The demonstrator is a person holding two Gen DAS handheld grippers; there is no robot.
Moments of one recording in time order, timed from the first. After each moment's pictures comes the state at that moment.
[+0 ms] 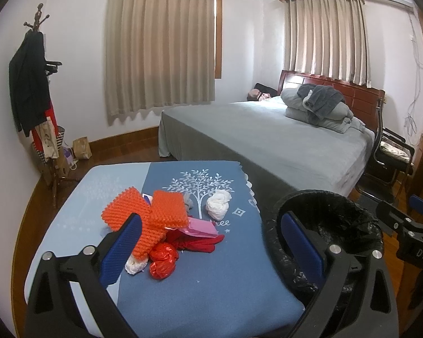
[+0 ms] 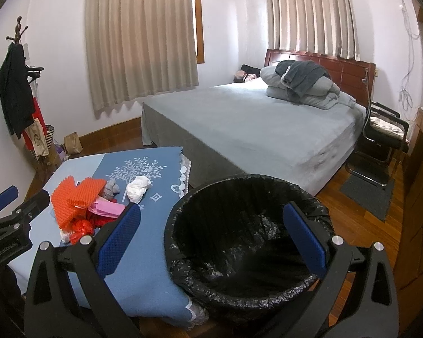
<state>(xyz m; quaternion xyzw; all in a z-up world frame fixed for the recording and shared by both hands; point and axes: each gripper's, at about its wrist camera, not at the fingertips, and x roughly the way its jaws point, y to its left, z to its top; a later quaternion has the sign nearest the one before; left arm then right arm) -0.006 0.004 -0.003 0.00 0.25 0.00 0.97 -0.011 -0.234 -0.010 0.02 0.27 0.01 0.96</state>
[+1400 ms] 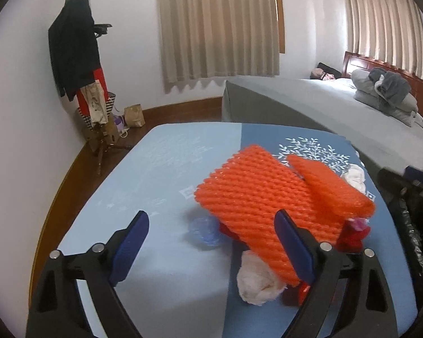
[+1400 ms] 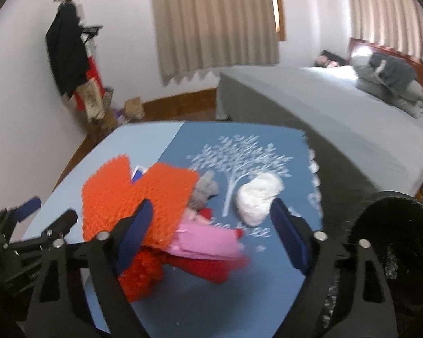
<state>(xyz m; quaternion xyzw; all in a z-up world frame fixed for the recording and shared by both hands) 0.075 0.168 -0.099 -0.02 0.31 0.15 0.94 0.147 -0.029 -0.095 -0.02 0.33 0.20 0.92</state>
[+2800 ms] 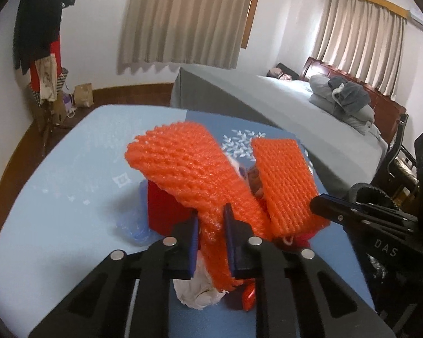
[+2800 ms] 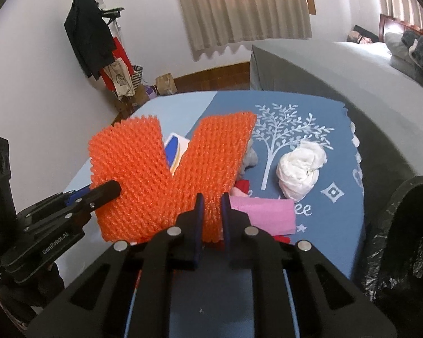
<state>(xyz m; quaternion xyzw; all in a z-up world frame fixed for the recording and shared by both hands) 0.091 0.173 -0.104 -0.11 0.32 0.00 0.94 0.152 -0.026 -0.115 0.00 0.38 0.29 0.88</state>
